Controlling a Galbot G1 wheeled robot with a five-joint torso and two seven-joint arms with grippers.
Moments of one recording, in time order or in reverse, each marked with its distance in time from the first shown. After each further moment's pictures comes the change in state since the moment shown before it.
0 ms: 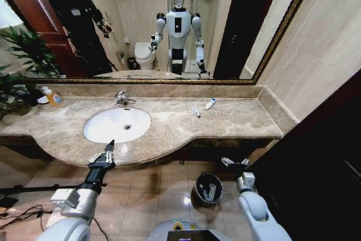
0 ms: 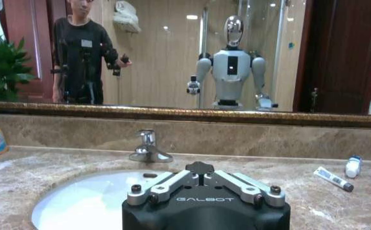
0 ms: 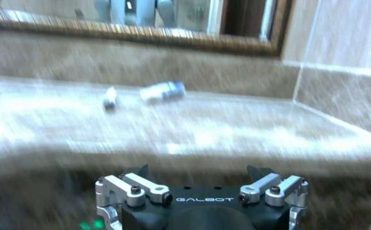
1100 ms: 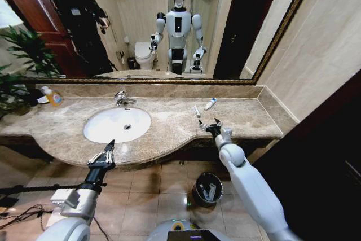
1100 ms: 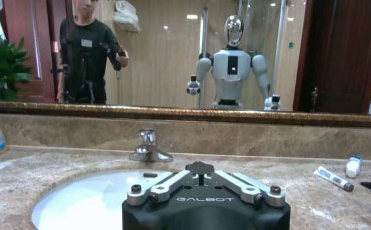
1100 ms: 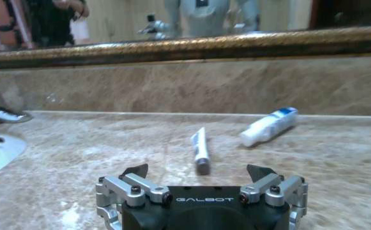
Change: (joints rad) left arm 0.000 0.000 0.000 0.000 0.000 0.000 0.000; right arm 0.595 -0.069 -0.255 -0.244 0.251 -0.349 -0.120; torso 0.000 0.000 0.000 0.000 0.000
